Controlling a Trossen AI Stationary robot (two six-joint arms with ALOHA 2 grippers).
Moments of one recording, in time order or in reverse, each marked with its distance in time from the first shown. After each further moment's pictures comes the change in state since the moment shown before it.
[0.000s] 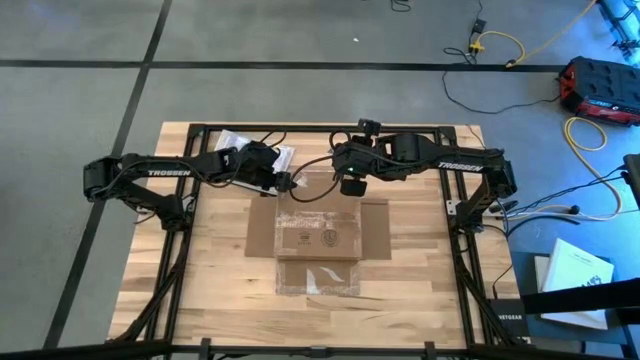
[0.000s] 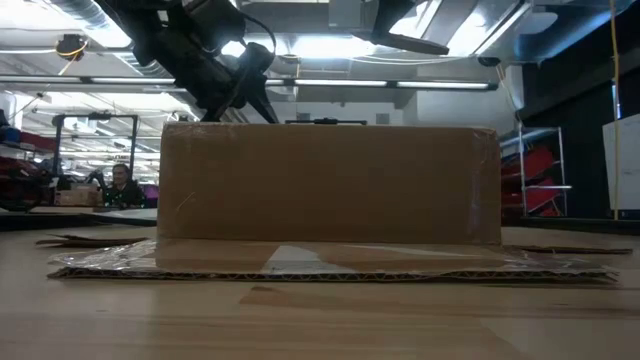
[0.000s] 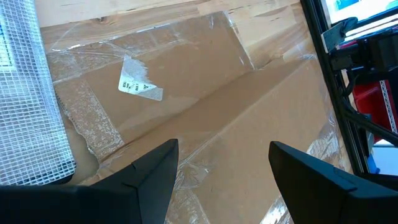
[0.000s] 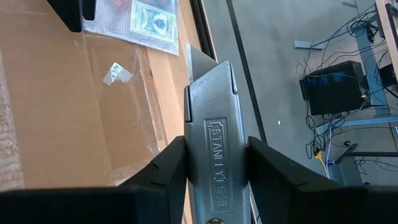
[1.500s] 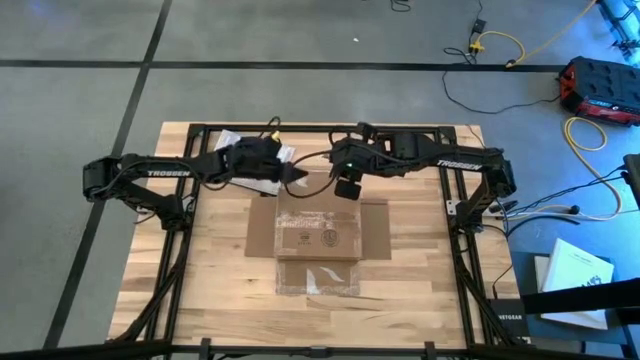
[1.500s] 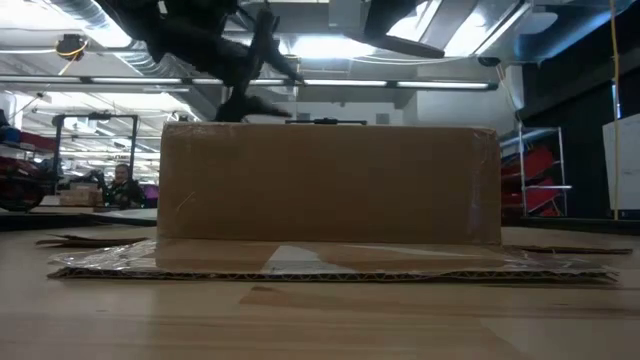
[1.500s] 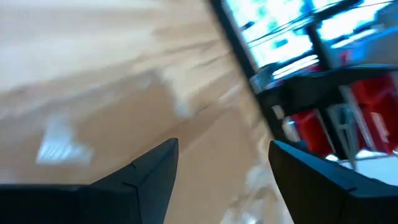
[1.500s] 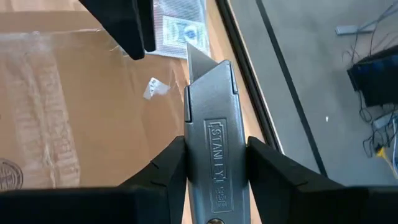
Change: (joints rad) left arm -0.011 -0.004 0.002 0.296 -0.024 0.009; right arm -0.022 0.003 -0.001 0.037 -0.152 0.131
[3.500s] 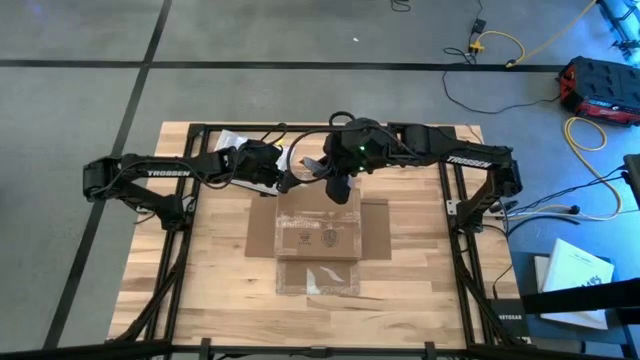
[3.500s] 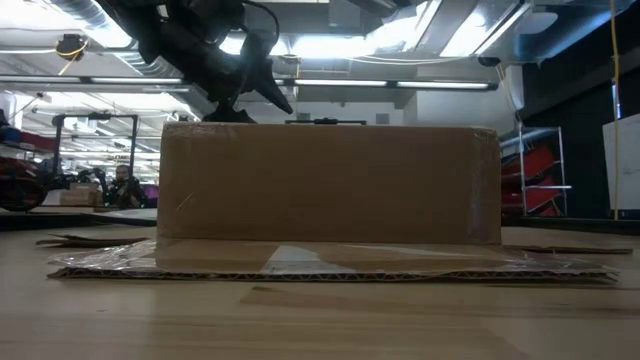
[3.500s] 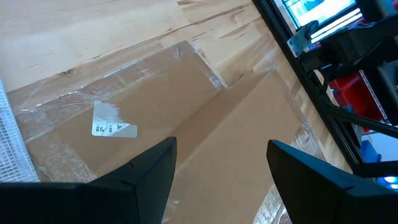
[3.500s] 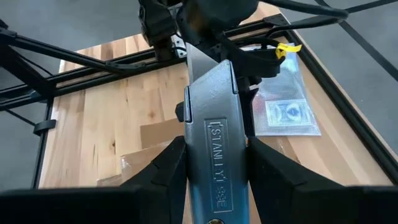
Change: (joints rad) left arm -0.001 -0.001 0.002 -0.185 -0.001 0.142; right arm -0.016 -0.049 0.002 0.322 -0.416 0.141
